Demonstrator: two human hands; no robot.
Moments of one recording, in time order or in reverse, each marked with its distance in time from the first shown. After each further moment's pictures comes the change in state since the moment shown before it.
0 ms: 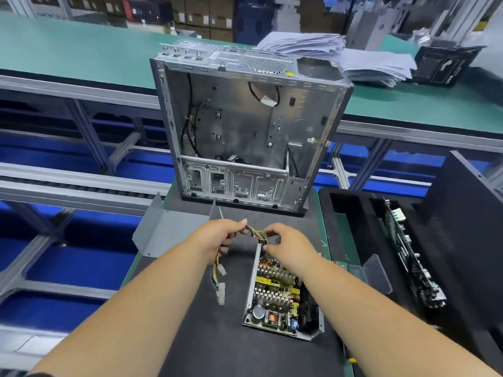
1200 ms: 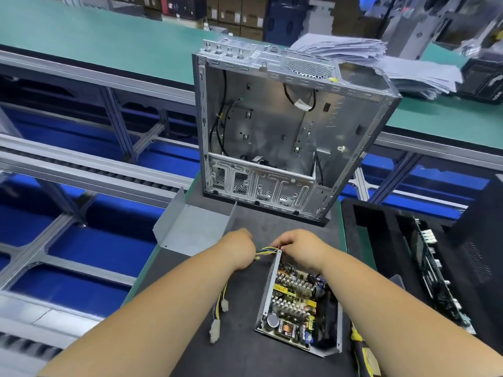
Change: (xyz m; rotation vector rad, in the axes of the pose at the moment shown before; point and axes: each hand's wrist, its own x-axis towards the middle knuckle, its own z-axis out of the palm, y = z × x) left_hand -0.008 -0.003 0.002 0.956 0.201 0.007; right_hand 0.035 -0.012 -0.004 -0.038 -0.256 -0.030
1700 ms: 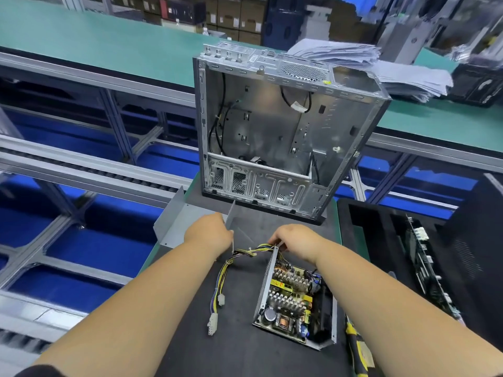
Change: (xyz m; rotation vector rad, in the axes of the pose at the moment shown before) left_hand 0.007 -0.039 -0.021 0.158 0.285 -0.075; right_hand -0.010 -0.023 -0.008 -0.242 -0.075 -0.028
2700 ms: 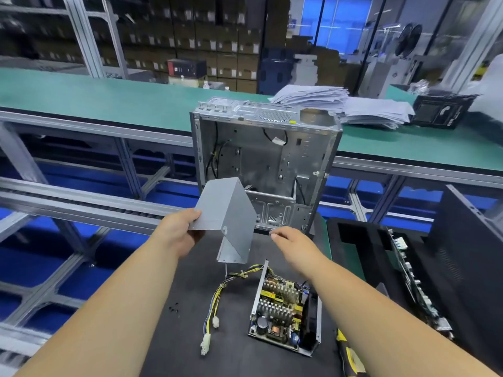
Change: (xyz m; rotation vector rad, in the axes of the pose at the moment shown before) left_hand -0.048 -0.001 -0.092 -1.722 -0.068 -0.200; right_hand -0.063 -0.007 -0.014 0.439 0.391 -0.052
